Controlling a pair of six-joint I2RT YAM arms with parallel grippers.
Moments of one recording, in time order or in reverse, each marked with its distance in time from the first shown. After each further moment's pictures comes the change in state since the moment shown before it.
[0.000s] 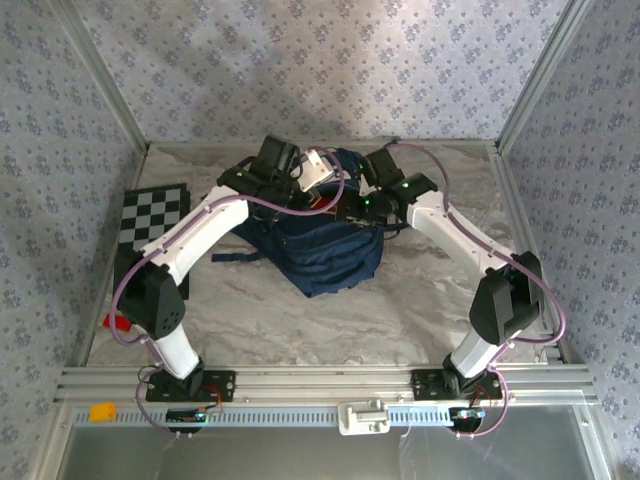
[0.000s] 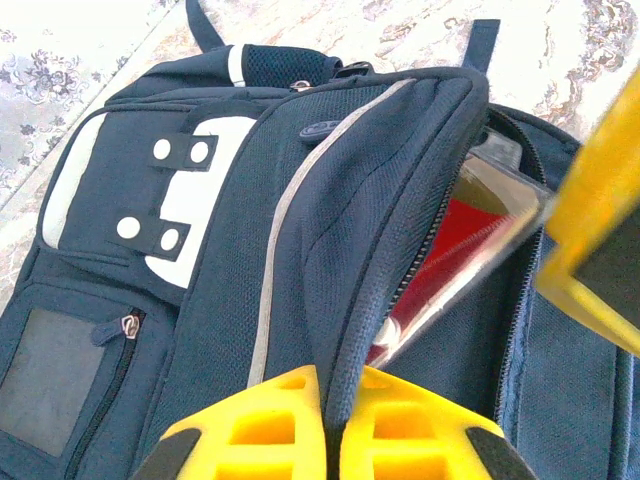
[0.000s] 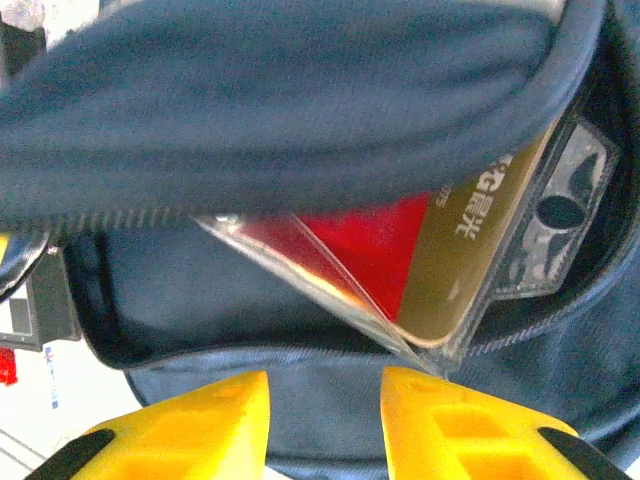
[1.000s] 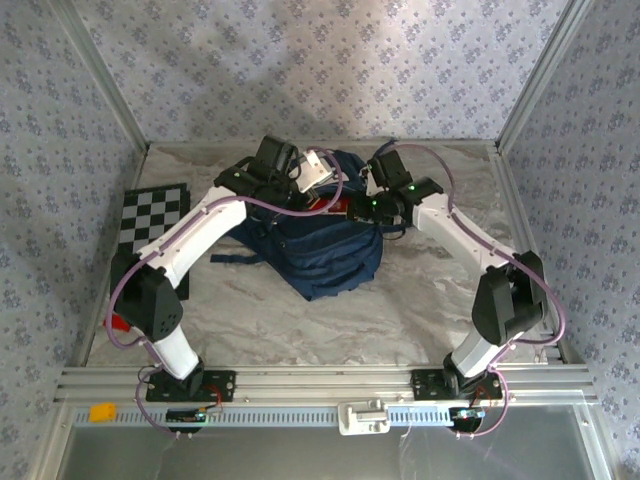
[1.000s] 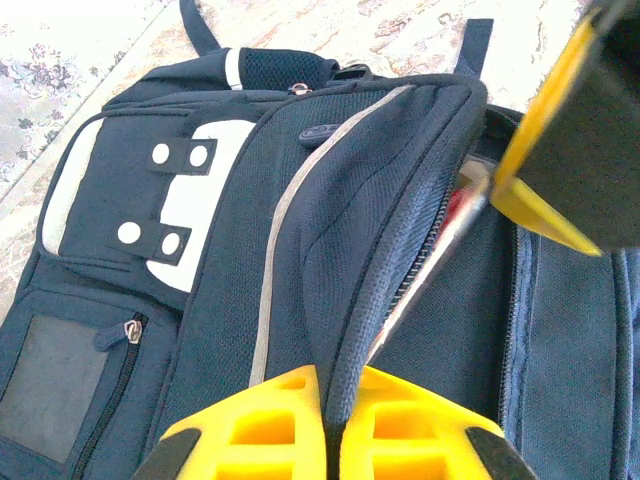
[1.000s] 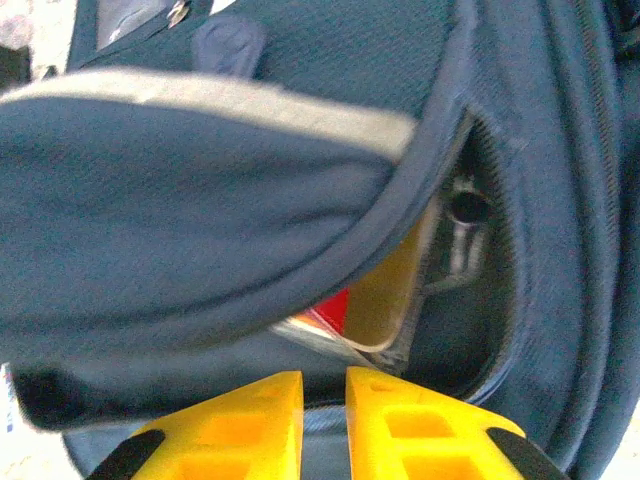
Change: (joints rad) left arm 0.000 -0.019 -0.003 -0.024 0.000 -0.001; right arm -0.048 -0.011 -0.079 0.090 0.010 -0.085
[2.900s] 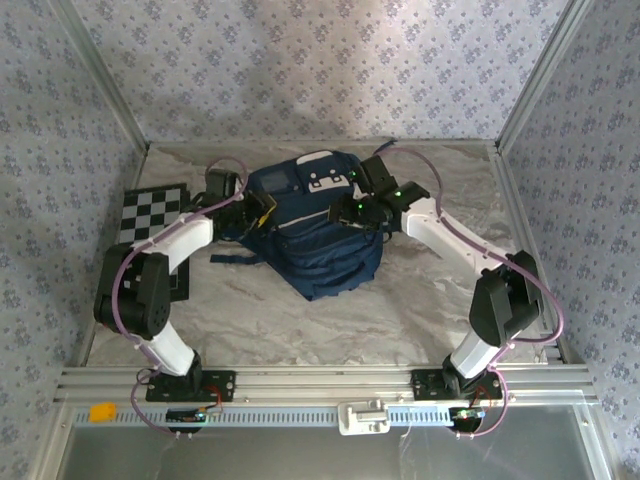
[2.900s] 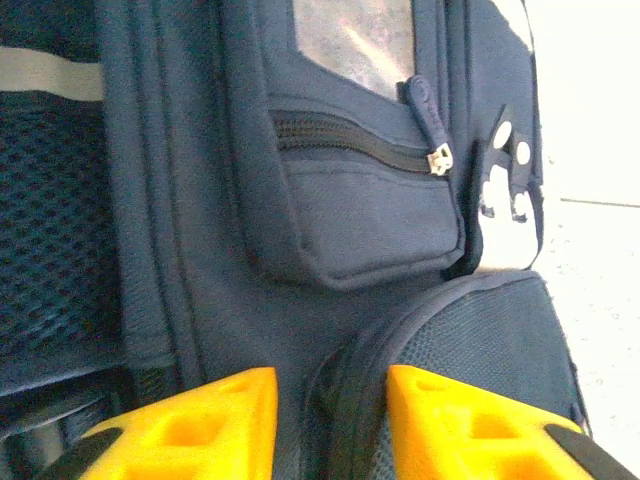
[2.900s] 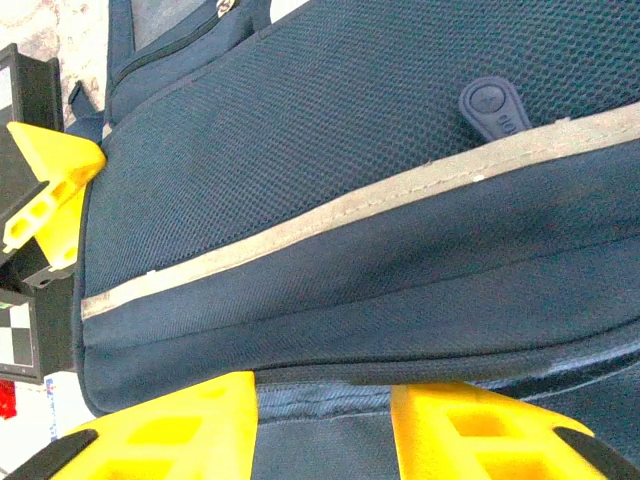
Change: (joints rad) left arm 0.328 -0.034 -0.540 0.549 0.195 -1.439; right arm 0.093 -0.003 0.001 0.035 0.043 0.153
